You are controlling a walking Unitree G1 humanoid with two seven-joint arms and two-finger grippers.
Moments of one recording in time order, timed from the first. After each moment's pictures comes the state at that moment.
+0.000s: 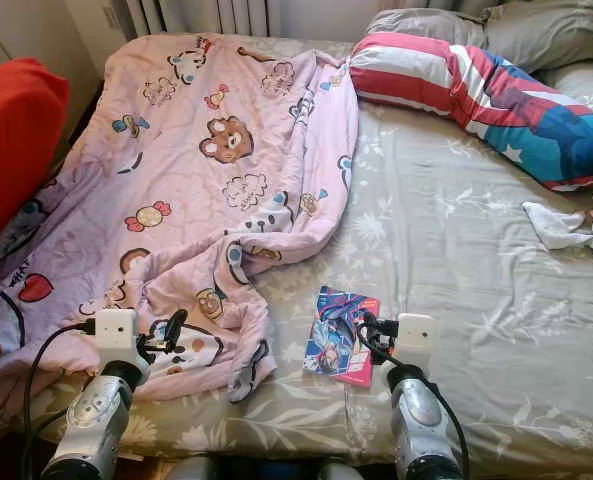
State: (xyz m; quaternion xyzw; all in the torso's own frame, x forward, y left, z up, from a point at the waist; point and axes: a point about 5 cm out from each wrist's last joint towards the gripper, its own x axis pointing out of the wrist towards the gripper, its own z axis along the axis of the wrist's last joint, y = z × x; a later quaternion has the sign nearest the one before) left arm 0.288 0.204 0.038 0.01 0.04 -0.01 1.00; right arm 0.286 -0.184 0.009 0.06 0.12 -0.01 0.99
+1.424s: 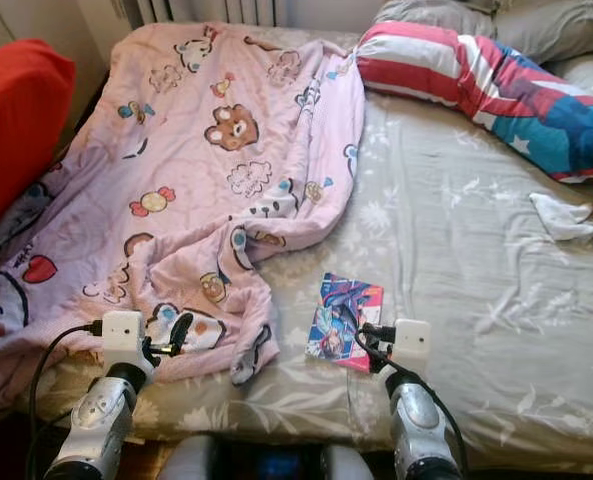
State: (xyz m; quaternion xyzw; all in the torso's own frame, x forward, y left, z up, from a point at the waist) left arm 0.286 0.198 0.035 0.01 0.05 -0.02 1.00; right arm 0.283 -0.184 0.000 0.05 0.16 -0.02 0.98
